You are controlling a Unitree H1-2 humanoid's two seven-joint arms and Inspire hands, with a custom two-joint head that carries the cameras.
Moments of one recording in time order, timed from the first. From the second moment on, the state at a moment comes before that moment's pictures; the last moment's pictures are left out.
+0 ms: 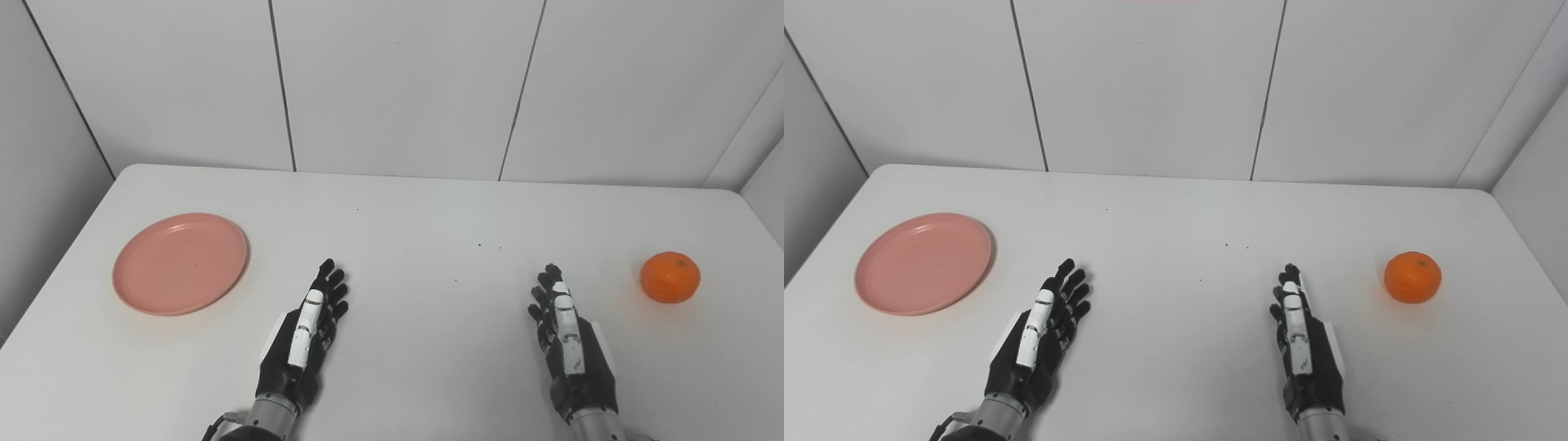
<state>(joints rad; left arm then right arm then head) 0.05 -0.05 -0.11 -0.30 -0.16 0.31 -0.08 0.06 0.07 0.01 -0.33 0.11 0.29 -0.02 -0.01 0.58</state>
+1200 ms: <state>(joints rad) 0.05 -0.06 -0.10 -0.30 -0.17 0.31 -0.06 0.06 0.07 0.01 -0.35 0.14 0.29 -0.02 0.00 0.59</state>
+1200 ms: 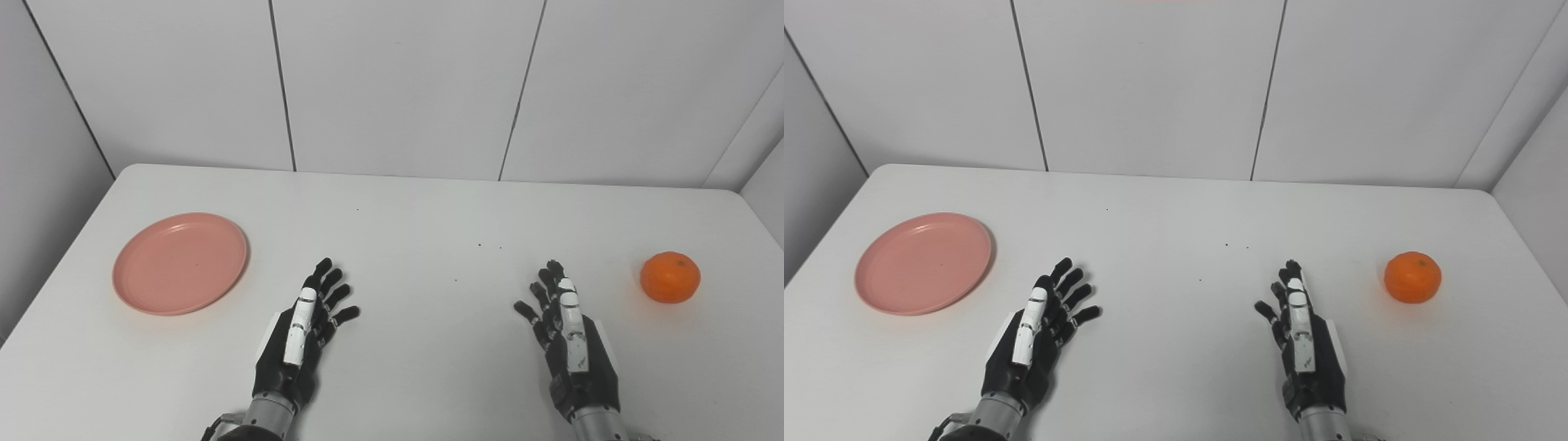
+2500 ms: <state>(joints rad) 0.04 -0.10 -0.15 -0.21 -0.13 0.21 -0.06 0.07 0.01 -0.02 -0.32 0.15 0.25 -0.01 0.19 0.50</state>
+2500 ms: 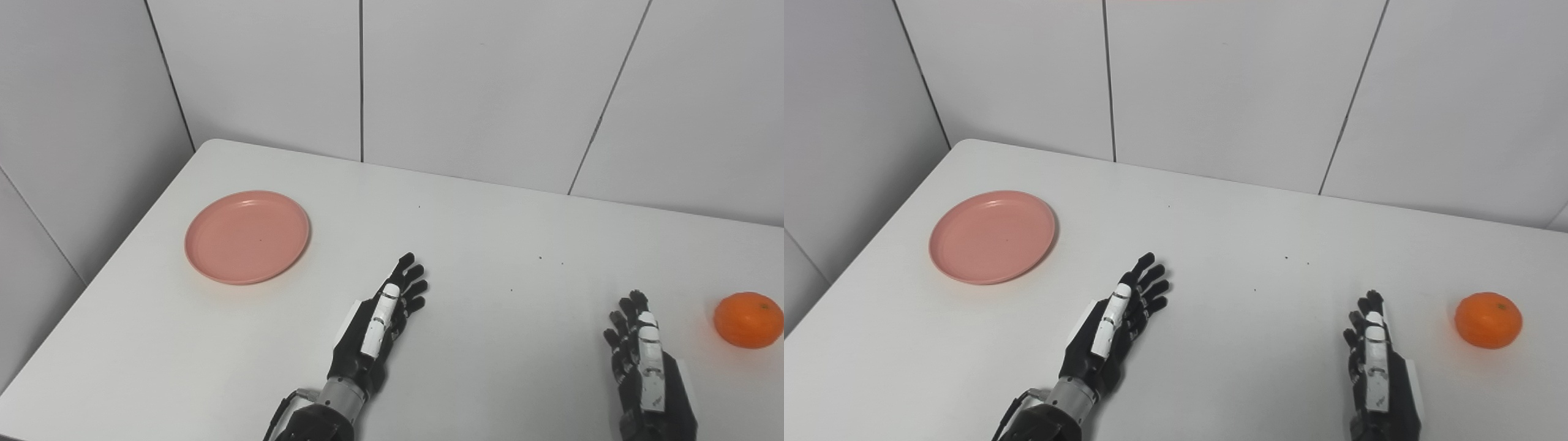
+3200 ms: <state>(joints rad) 0.03 -0.07 -0.14 -0.24 -0.12 0.26 -0.06 0.07 0.01 -0.01 -0.32 0.14 0.25 -0.01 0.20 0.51</state>
